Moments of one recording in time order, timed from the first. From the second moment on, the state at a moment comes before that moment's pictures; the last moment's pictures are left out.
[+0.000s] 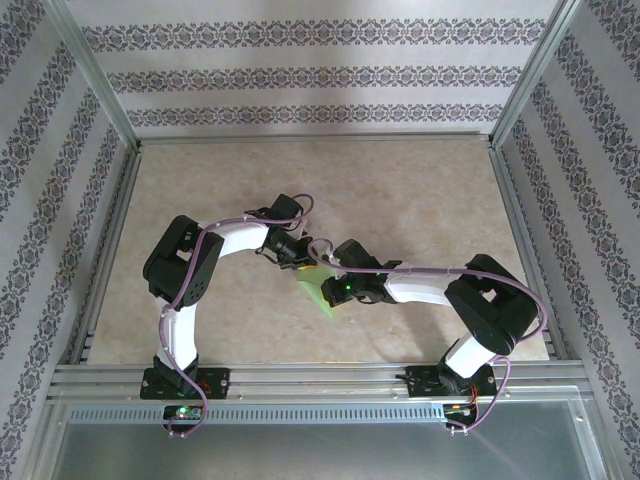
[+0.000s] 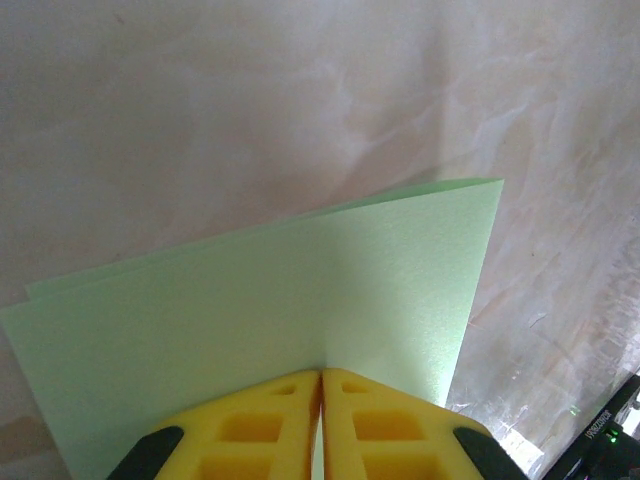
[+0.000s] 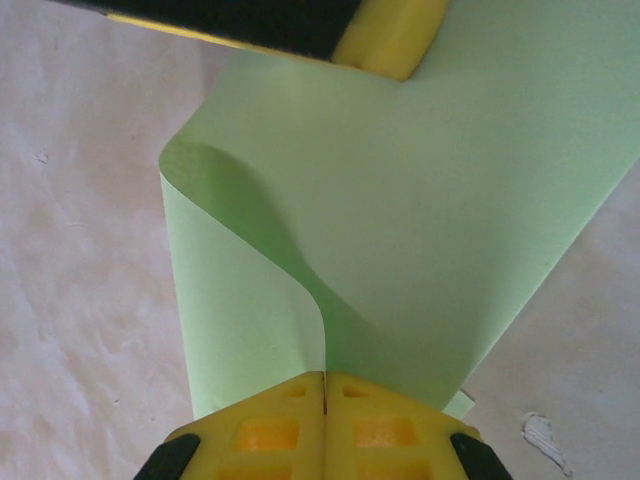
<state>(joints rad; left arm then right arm) -0.50 1.98 1.19 -0.42 0.55 -0.59 0.78 1.61 0.68 -0.05 -0.26 0.45</state>
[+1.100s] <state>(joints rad) -0.50 1.98 1.19 -0.42 0.55 -0.58 0.78 1.60 0.66 -0.04 -0.25 0.47</state>
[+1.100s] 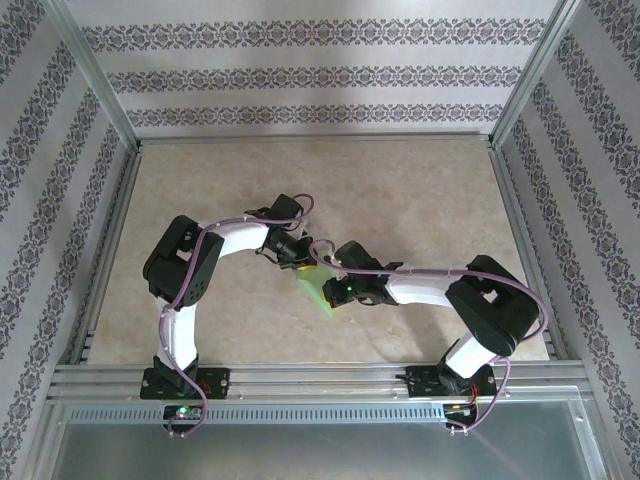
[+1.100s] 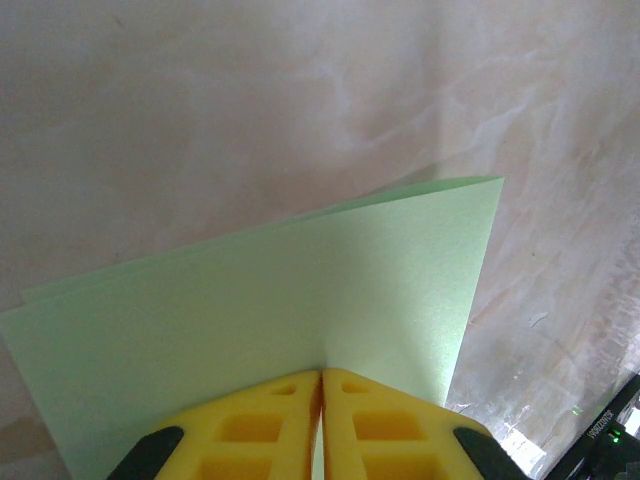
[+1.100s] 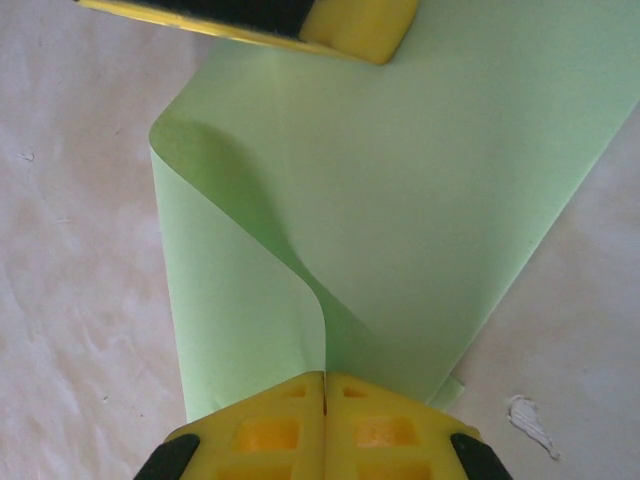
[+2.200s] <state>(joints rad) -0.50 1.98 1.19 -0.42 0.55 -0.58 0.78 1.58 0.65 -0.05 -0.23 0.47</state>
